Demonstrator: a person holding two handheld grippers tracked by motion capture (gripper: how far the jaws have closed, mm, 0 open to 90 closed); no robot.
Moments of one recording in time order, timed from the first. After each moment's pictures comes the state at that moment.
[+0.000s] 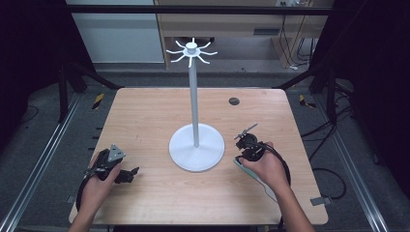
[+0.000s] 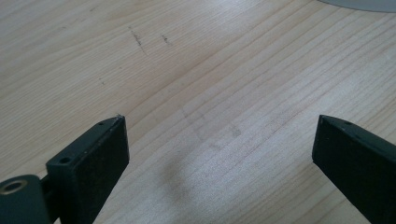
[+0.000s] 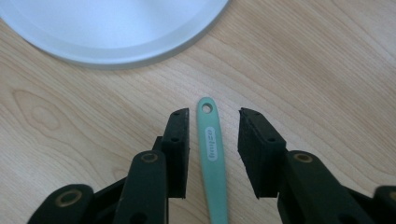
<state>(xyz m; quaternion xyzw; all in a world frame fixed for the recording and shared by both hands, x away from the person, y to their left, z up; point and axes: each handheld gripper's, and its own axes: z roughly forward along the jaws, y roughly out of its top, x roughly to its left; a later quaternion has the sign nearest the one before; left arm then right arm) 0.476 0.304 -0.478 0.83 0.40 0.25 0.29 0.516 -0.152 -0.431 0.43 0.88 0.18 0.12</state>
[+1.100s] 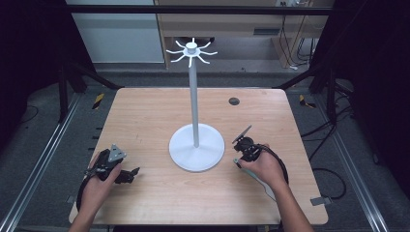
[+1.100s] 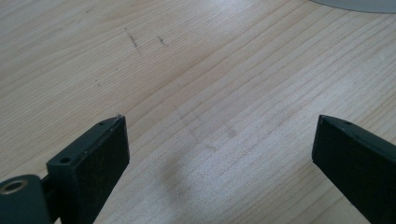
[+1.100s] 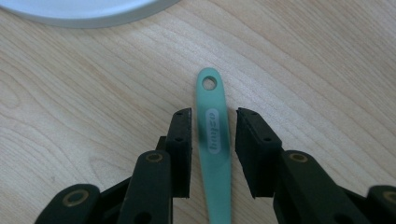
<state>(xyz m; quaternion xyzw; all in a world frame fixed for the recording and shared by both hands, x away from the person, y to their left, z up) 0.477 0.303 -0.480 0.84 0.39 0.24 0.29 0.532 -0.152 -0.460 0.43 0.89 0.12 0.06</state>
